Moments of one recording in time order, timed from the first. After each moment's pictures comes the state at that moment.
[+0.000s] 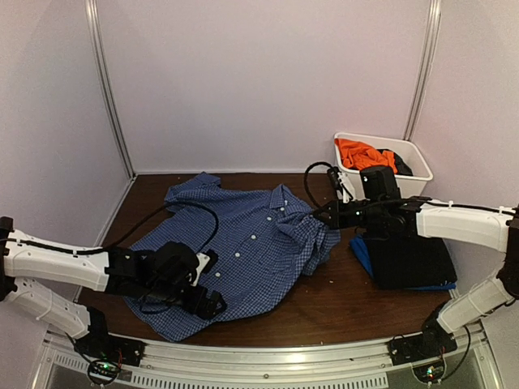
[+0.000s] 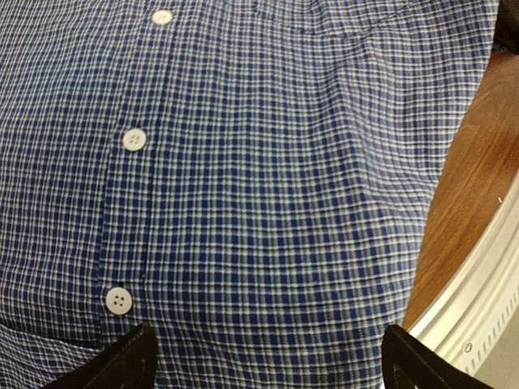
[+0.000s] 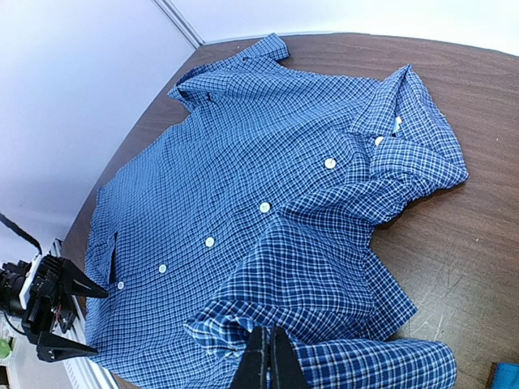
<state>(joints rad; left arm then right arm) -1.12 1.24 0.62 -0.34 -0.06 -0.59 0.57 1.37 0.87 -0.03 -0.31 0.39</state>
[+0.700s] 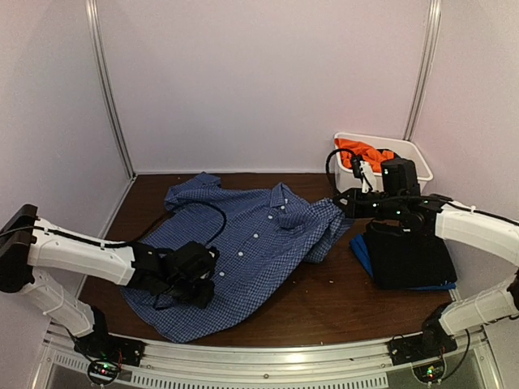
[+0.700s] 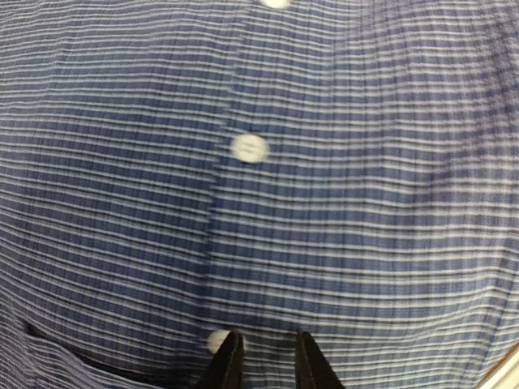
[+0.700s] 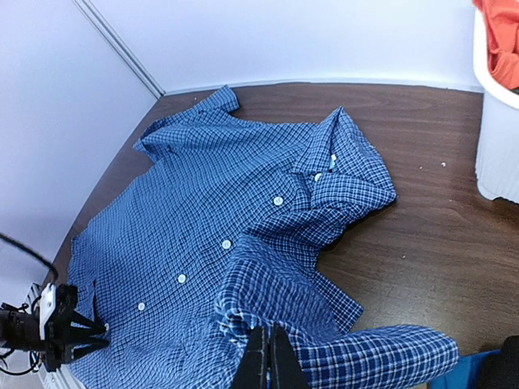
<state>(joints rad) -1.14 1.44 0.70 -0.37 -0.24 -0.61 0.51 1.26 0.88 -0.09 -0.19 0.39</state>
